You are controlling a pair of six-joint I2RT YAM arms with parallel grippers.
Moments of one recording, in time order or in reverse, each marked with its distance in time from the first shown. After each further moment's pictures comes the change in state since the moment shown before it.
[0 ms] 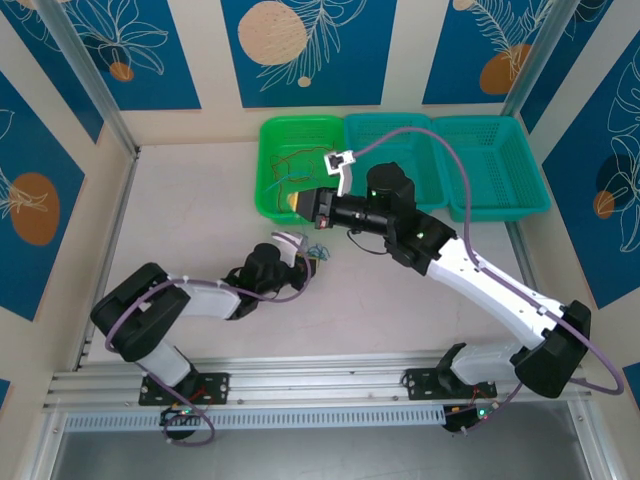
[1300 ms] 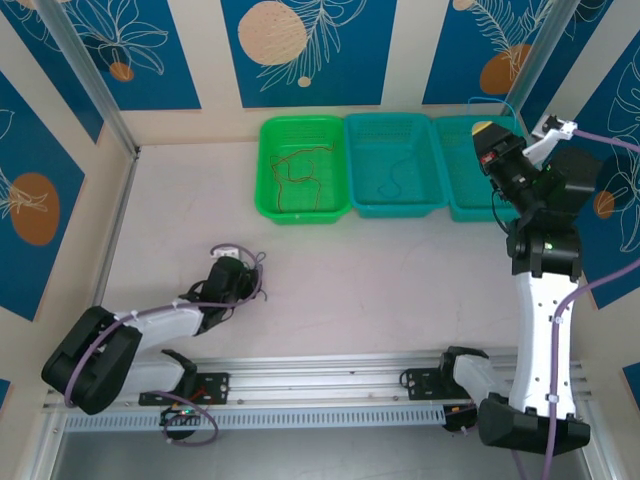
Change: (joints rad) left arm 0.230 -0.357 -0.227 -0.481 -0.328 -0.186; right arm -0.937 -0.289 0.108 -0.195 -0.107 0.270
